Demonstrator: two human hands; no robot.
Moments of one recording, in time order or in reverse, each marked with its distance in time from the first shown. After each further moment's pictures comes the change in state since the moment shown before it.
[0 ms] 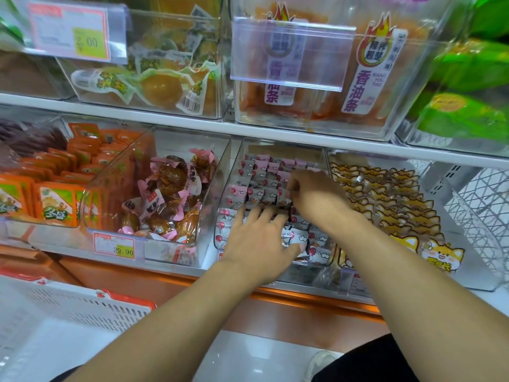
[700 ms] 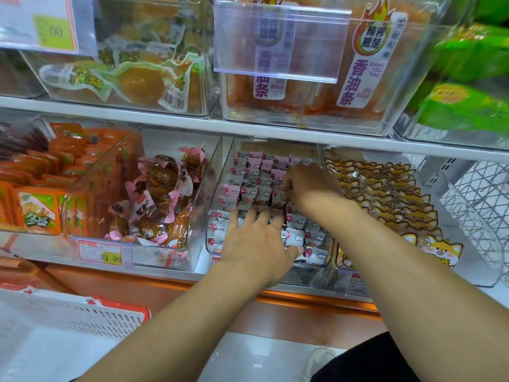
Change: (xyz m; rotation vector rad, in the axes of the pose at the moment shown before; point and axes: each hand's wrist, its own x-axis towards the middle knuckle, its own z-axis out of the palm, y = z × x) left_hand 0.004 0.014 -0.014 0.066 -0.208 -0.069; right_hand 0.016 0.002 0.002 -0.095 -0.106 0.021
